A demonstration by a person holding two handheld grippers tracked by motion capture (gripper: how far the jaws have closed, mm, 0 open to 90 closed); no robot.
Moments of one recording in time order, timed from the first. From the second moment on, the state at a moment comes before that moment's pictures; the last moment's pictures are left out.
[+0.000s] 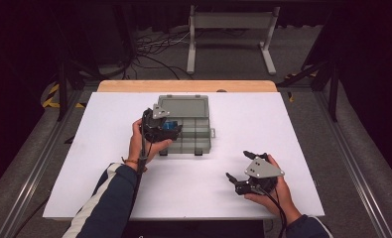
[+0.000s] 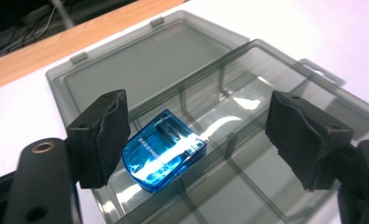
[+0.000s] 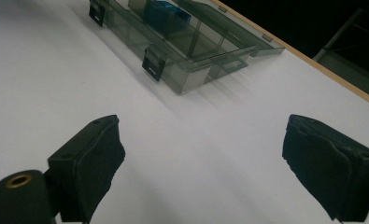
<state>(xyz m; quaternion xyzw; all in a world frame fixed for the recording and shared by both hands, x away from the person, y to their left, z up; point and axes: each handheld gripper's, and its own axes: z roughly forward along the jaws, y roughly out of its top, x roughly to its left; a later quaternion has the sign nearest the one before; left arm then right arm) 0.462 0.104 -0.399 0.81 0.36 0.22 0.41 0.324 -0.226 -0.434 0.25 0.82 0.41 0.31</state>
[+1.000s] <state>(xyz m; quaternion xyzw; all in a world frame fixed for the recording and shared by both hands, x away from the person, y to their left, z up) 0.411 0.129 -0.397 0.82 0.22 0.25 0.47 0.324 -0.226 -0.435 0.26 0.81 0.41 0.32</state>
